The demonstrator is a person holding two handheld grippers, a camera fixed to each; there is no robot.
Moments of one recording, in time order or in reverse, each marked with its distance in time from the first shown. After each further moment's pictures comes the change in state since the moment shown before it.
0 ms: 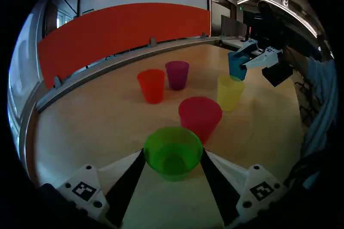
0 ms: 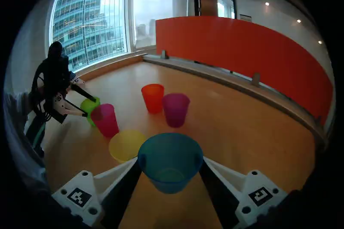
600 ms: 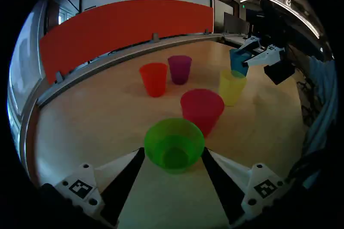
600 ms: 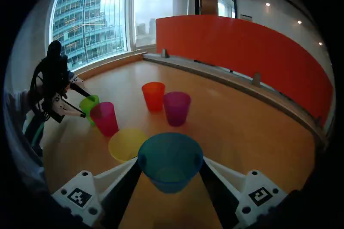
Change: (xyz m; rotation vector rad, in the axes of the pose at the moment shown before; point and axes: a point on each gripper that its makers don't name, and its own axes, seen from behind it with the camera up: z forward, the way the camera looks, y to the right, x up) left arm -0.014 -0.003 -0.001 0.019 -0.033 -0.010; right arm -0.005 -0.005 0.006 -0.006 -0.006 -0.008
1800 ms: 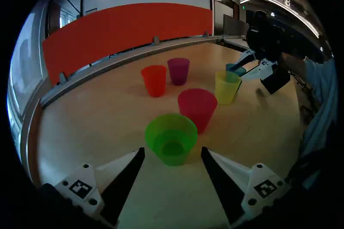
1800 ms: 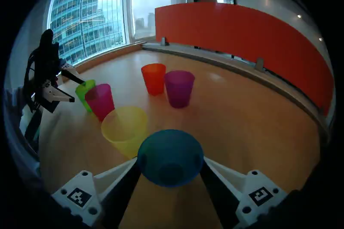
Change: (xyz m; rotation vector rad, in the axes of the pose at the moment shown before) left arm -0.002 0.004 -0.024 0.009 0.021 0.004; right arm -0.046 -0.010 0.020 0.009 -0.058 0.020
